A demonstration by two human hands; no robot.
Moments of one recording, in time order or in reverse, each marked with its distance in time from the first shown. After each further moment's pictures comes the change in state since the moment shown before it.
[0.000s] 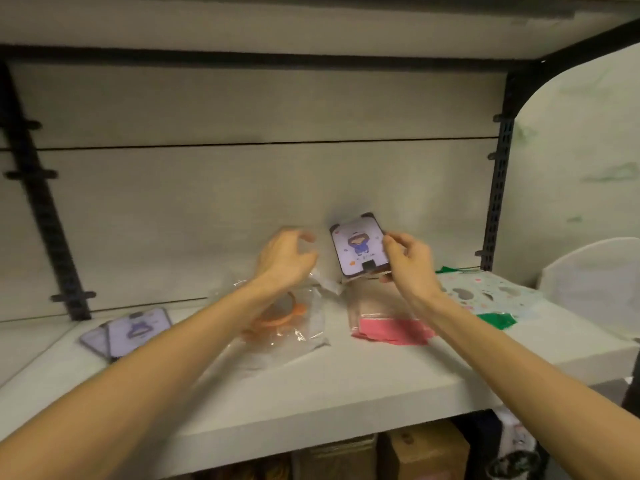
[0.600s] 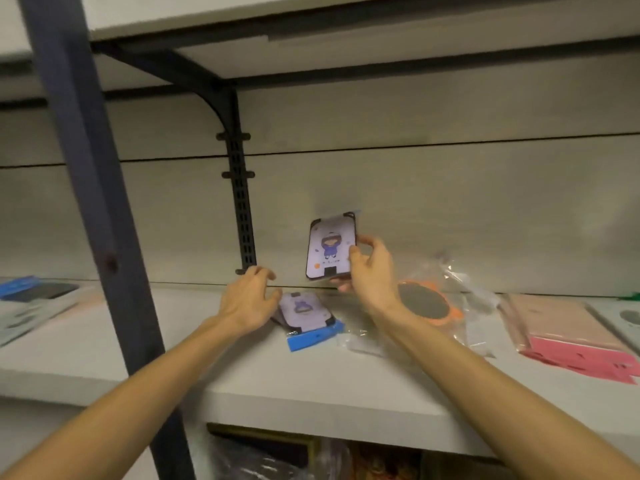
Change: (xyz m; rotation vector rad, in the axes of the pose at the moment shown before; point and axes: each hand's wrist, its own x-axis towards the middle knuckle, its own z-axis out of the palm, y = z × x) left_hand -0.107 -0.228 -0.175 0.503 0.044 -0.257; right_hand -0.093 -0.058 0.262 0.242 -0.351 0.035
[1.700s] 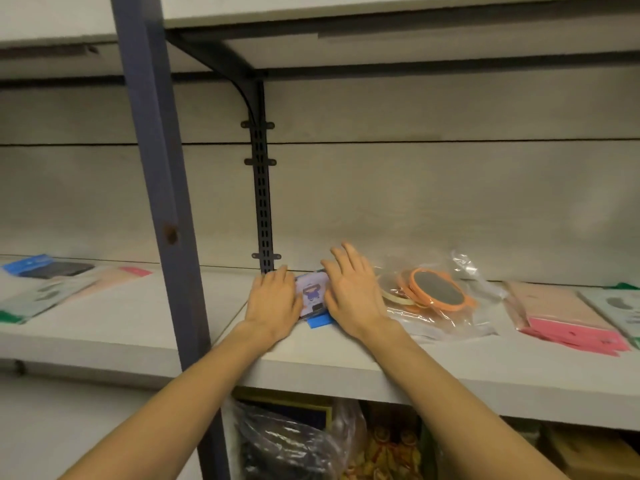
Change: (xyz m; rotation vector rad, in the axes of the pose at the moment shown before) left_hand -0.044 -0.002 0.023 0.220 0.113 0.136; right_hand -0.036 0.044 0.039 -1.299 -0.135 -0.622
